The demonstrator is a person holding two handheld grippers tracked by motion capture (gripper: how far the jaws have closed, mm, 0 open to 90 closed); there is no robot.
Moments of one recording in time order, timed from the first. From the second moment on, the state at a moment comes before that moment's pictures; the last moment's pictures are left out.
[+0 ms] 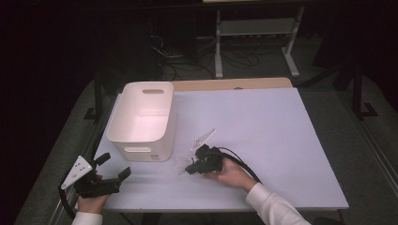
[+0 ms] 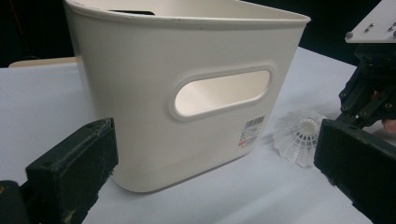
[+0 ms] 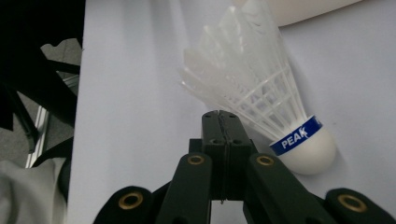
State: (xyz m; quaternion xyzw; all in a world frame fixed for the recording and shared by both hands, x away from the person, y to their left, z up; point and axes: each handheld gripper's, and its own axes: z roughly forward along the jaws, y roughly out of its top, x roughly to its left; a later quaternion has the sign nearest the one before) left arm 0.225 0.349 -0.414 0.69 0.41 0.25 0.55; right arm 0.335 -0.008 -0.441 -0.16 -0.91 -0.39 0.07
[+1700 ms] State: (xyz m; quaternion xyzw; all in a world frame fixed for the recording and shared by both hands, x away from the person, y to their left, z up) left arm 0.225 0.349 -0.414 0.68 0.41 0.25 0.55; right arm 0.372 -0.034 -0.413 -0.26 -0.85 -0.46 0.04
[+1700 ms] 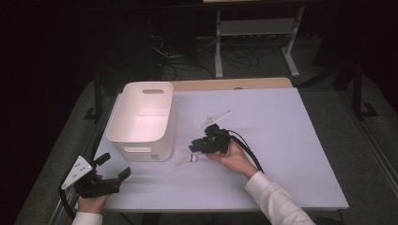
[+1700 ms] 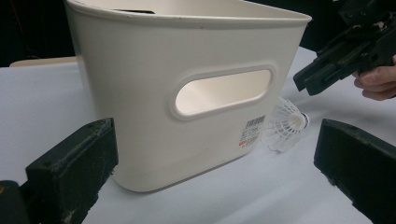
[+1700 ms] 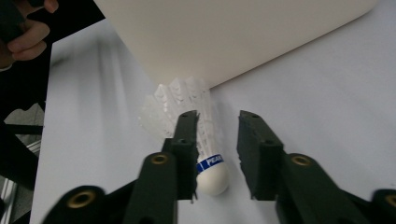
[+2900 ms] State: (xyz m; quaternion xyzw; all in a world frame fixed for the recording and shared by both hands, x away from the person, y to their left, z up) left arm 0.225 0.349 -0.415 0.68 0.41 0.25 0.55; right arm 0.391 -0.033 -0.400 -0.13 -0.92 -0.37 0.01
